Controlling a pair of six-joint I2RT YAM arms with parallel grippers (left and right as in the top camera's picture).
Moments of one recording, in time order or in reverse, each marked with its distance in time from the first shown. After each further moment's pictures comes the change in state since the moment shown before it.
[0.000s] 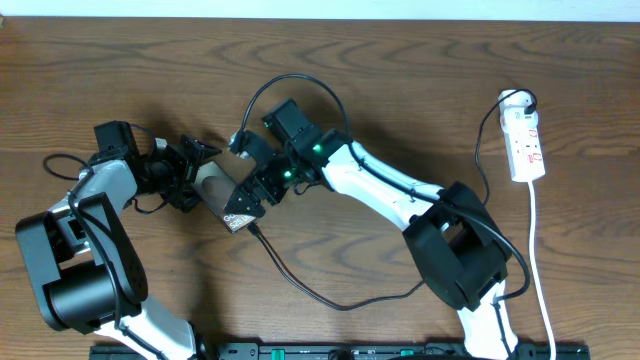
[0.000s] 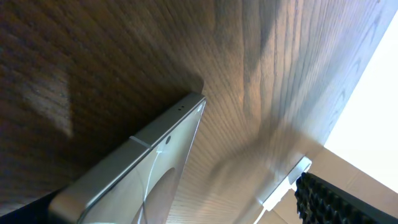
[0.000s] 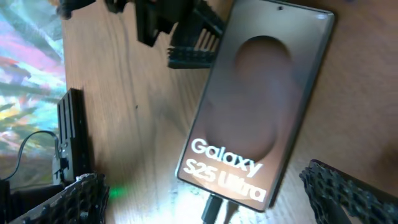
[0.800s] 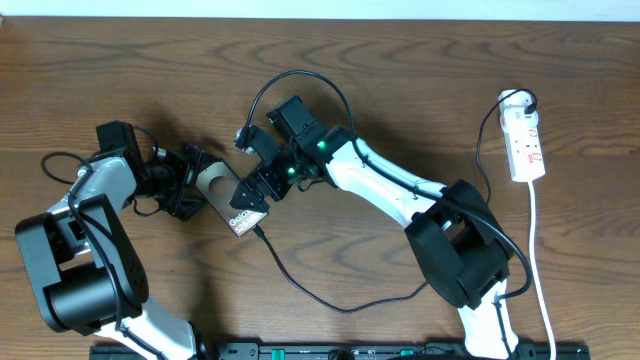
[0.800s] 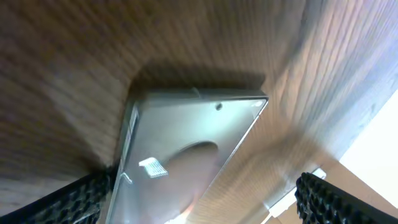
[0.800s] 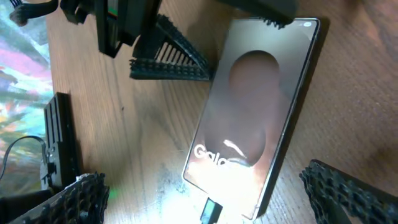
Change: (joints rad) left arm -0.005 -0.006 0.026 -0.135 -0.081 -0.030; right arm -0.016 0.000 0.000 -0.008 0.035 0.000
